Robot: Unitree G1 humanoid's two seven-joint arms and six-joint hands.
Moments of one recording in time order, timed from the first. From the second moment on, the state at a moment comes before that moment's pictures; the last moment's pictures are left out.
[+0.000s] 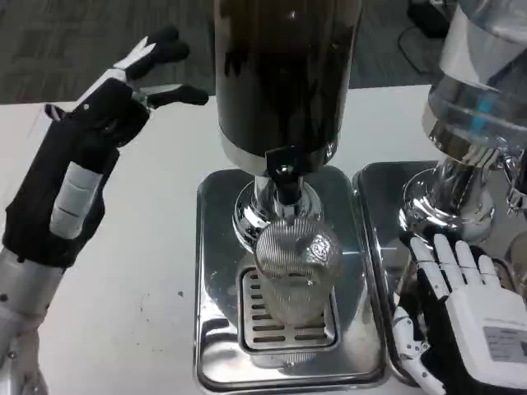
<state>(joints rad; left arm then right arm) -0.21 0.35 0.07 0.48 -0.49 -0.91 -0.66 0.39 -0.32 0.34 -0.14 -0.98 0.07 -0.47</state>
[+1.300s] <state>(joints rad) -0.19 0.31 -0.02 0.28 -0.43 -0.66 -0.91 0.38 -0.29 0.34 -0.12 -0.96 0.07 -0.46</state>
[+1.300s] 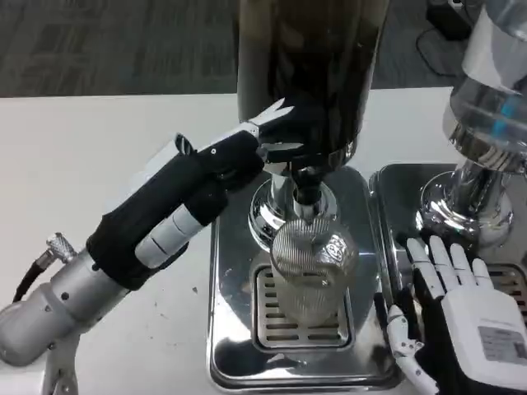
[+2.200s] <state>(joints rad) -0.16 0.36 -0.02 0.20 -0.35 -0.70 -0.87 0.37 -0.29 0.34 -0.11 -0.95 0.06 -0.46</state>
